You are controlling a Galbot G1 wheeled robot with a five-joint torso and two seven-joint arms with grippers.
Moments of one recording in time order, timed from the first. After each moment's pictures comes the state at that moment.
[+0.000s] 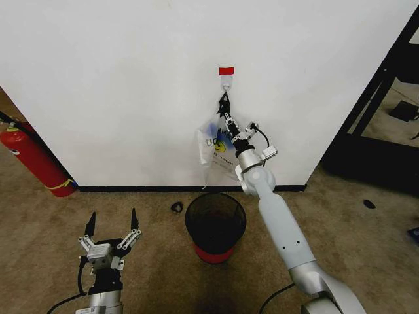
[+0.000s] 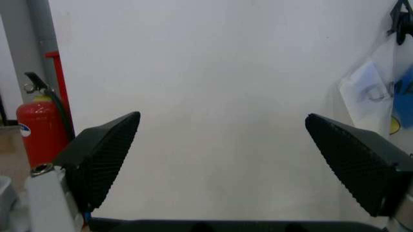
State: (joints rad) left arm 1.80 -1.27 -0.47 -2.14 -0.02 -0.47 -0.41; right arm -0.57 1.50 0.23 1.30 1.25 0.02 -0.30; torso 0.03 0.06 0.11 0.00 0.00
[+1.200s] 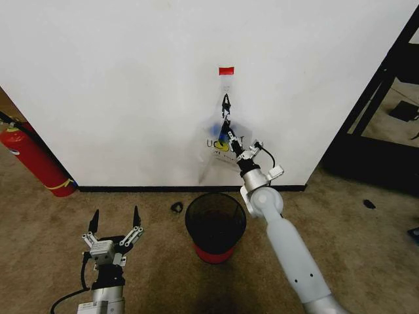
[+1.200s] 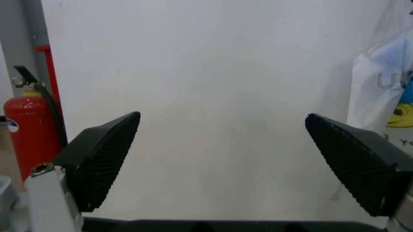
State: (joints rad) left arm 1.75 -1.24 -0.45 -2.11 -0.06 -0.48 -0.40; right arm -0.82 1.43 0.23 1.53 1.19 0.03 -0.29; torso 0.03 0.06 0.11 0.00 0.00
